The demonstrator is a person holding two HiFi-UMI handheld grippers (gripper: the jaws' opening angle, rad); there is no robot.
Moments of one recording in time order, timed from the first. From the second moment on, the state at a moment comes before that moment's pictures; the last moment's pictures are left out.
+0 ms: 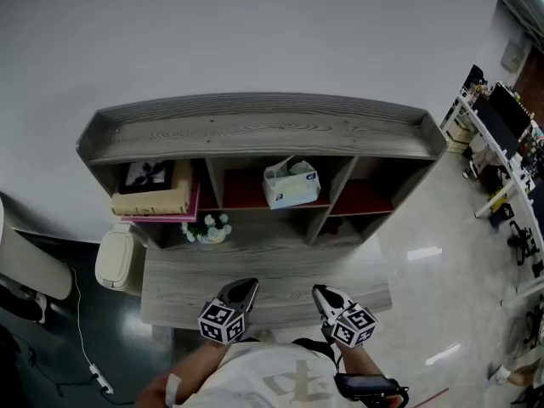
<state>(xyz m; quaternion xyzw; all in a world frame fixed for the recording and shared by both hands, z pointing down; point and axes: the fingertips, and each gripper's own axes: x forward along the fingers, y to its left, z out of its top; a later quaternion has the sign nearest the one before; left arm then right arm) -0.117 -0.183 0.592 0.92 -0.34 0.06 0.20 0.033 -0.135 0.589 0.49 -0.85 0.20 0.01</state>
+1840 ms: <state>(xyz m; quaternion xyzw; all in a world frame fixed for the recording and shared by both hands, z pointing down) -0.061 -0.329 0.449 0.89 -0.45 0.03 0.09 0.068 -0.224 0.595 0.40 -0.89 0.21 0.04</state>
